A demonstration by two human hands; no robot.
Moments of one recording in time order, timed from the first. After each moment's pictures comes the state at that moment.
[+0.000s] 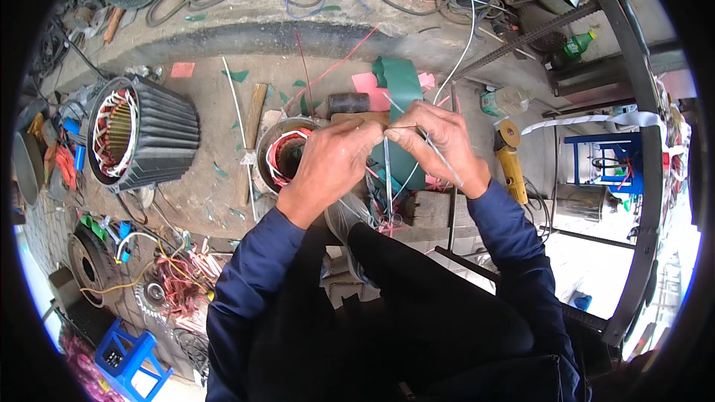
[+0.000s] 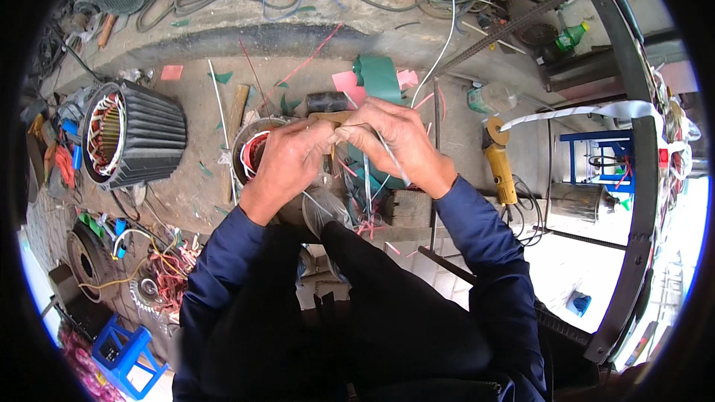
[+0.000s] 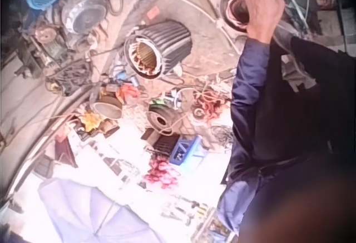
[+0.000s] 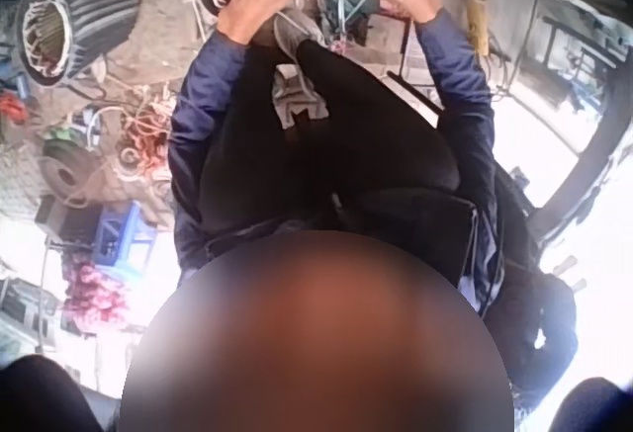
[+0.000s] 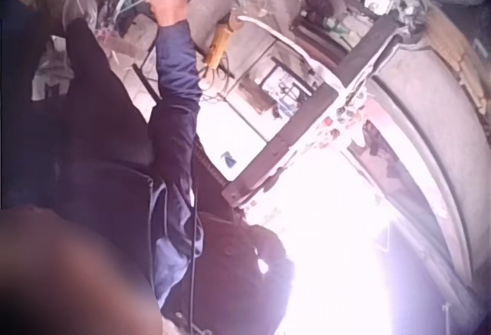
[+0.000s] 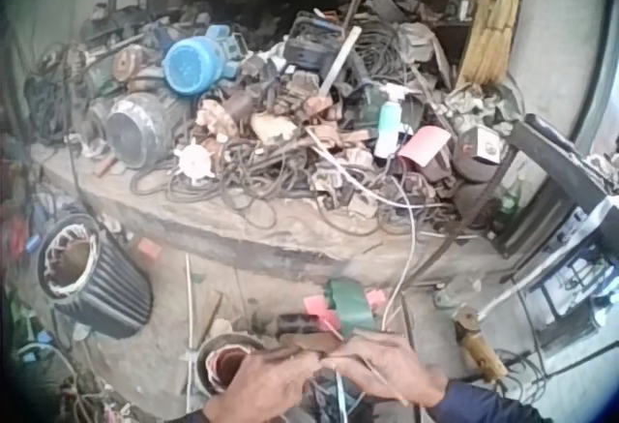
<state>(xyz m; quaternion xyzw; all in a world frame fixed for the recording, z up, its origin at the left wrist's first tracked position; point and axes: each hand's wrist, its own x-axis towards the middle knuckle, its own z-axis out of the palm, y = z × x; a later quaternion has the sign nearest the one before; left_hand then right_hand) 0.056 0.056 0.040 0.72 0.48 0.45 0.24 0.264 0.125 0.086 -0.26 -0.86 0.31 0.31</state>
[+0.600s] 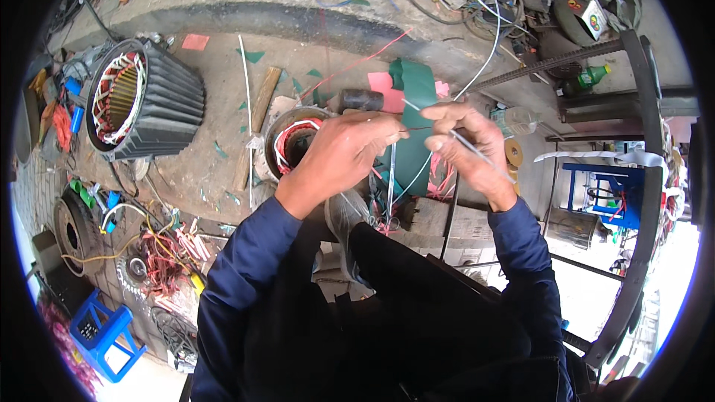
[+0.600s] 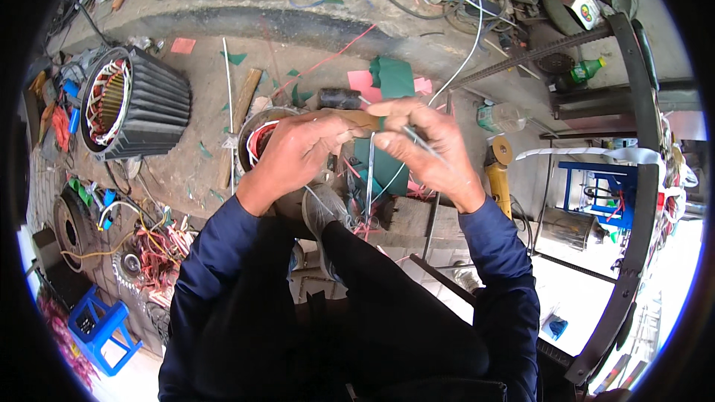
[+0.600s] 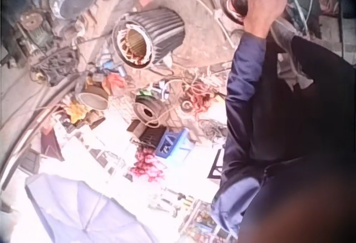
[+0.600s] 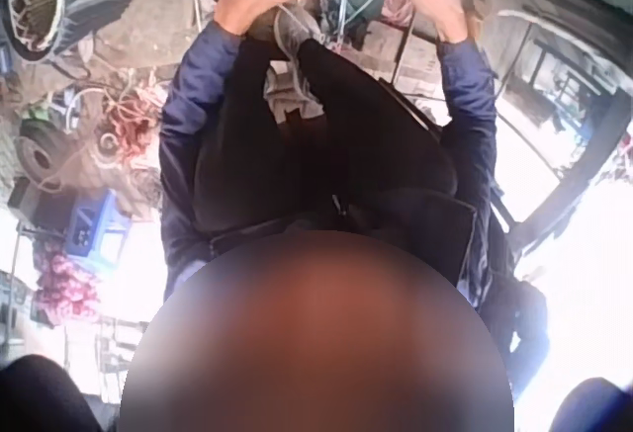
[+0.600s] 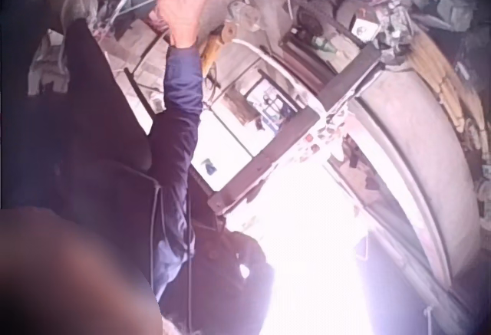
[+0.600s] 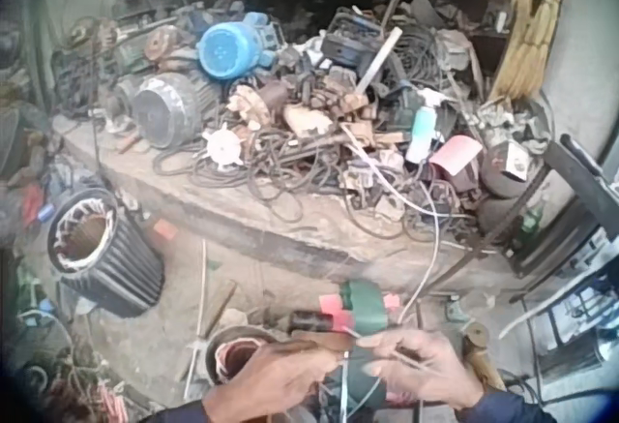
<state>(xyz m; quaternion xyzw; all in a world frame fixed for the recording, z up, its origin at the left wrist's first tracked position) 0.041 0.056 0.041 0.67 0.43 0.51 0.33 0.268 0.125 0.113 -0.33 -0.75 0.51 0.27</state>
